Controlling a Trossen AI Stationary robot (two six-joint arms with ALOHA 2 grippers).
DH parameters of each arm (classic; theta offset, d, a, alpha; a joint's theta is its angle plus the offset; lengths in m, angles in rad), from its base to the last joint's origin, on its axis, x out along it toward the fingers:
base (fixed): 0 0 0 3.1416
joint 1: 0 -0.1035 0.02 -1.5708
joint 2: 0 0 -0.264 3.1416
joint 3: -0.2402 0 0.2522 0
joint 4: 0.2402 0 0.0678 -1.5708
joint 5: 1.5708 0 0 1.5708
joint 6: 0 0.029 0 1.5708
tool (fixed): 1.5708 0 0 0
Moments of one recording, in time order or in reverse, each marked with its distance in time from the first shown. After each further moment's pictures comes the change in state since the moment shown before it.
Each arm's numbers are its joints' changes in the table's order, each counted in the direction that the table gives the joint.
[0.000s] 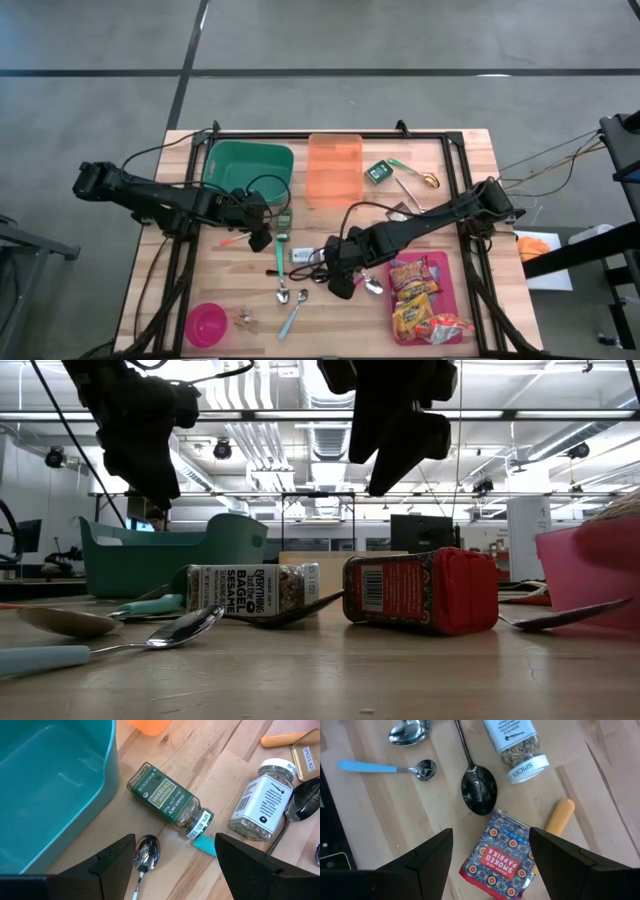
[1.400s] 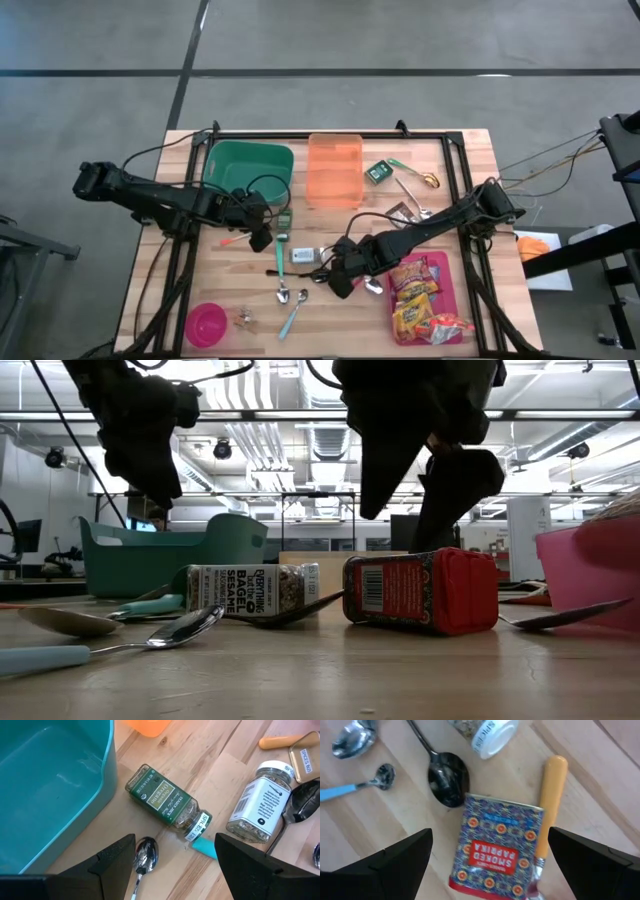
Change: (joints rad) left arm 0.000 0.000 0.002 -0.015 -0.001 0.000; right arm -0.037 -0.002 0.153 -0.104 0.074 0.327
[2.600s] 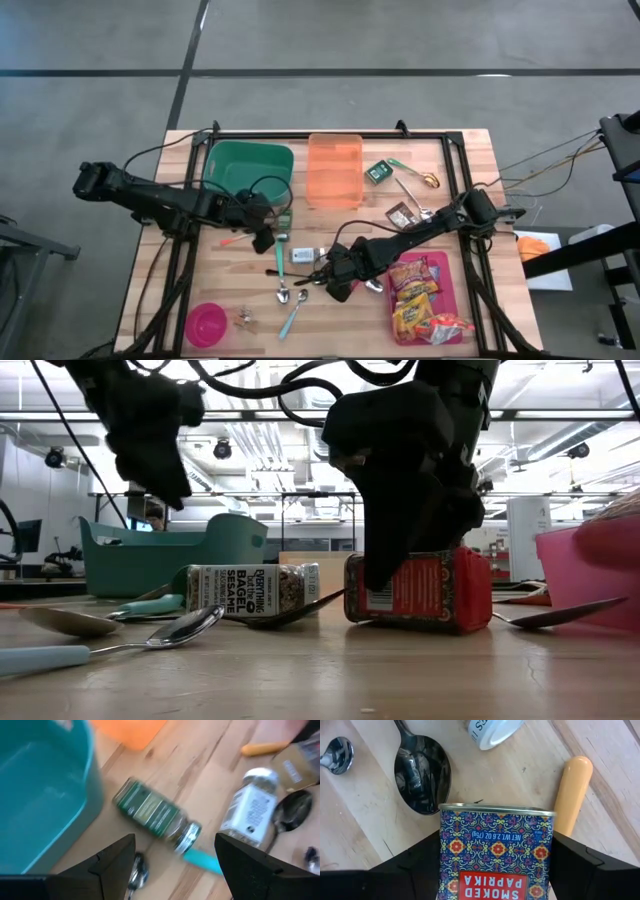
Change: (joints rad) left arm 0.000 0.000 0.033 -0.128 0.006 0.073; right arm 0.002 -0.127 -0.034 -0.006 0.016 -0.127
